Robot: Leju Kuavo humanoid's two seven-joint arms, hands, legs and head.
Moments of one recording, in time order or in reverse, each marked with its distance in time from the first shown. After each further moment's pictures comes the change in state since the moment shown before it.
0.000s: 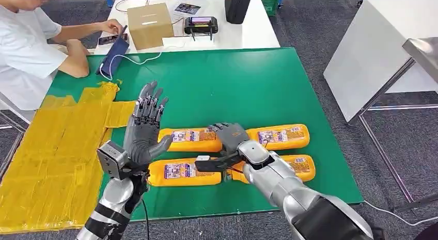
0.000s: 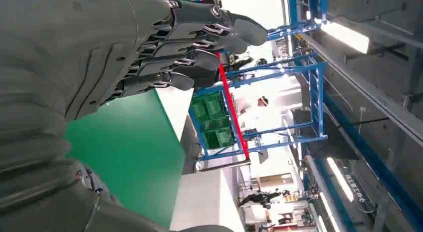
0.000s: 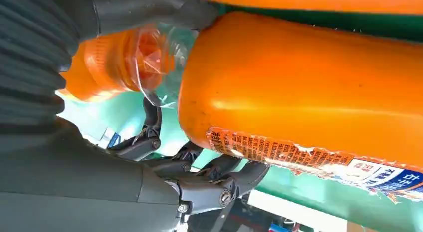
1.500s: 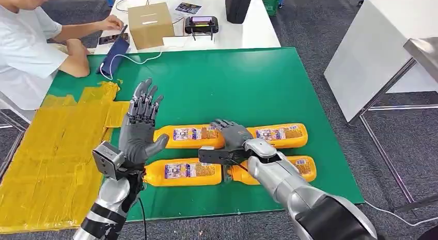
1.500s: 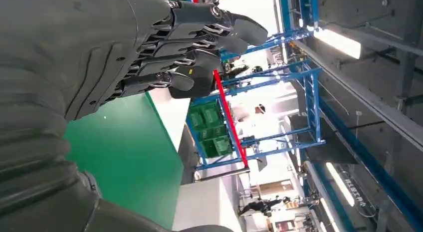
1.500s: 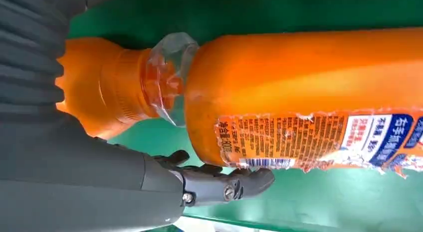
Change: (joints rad) left arm 0.001 0.011 0.013 -0.025 -0.013 0.008 -0.003; right arm 0.003 -0.022 -0.120 -0.026 -0.209 0.095 -0.081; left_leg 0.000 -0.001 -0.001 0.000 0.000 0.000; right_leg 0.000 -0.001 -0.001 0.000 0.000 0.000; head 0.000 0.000
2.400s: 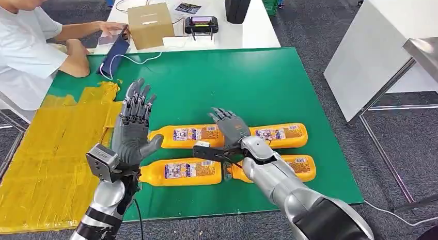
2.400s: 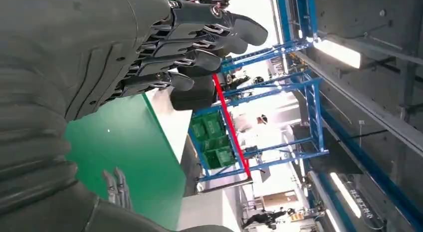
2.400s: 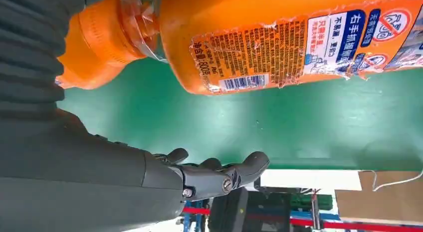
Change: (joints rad) left arm 0.029 0.008 0.027 -0.058 -0.039 0.017 0.024; right arm 0.017 0.018 -0.001 -0.056 0.023 -0.181 0.020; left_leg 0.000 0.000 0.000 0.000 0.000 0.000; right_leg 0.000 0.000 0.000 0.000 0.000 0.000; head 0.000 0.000
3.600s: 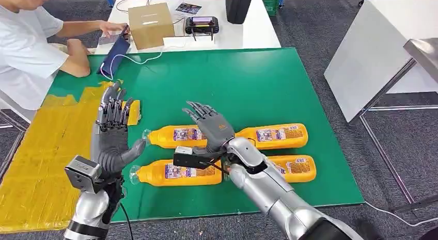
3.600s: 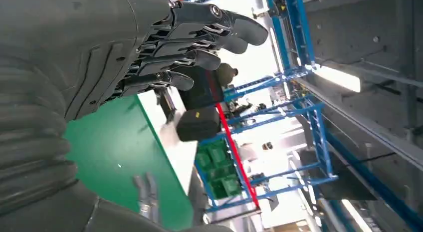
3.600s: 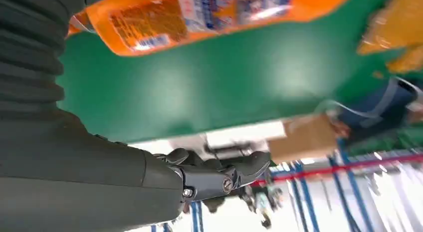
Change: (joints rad) left arm 0.081 0.032 0.074 -0.125 -0.061 0.019 0.021; right arm 0.116 -0.017 0.055 -0.380 -0.065 0.066 0.028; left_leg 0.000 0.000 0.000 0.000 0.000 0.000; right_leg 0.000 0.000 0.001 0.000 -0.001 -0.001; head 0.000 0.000
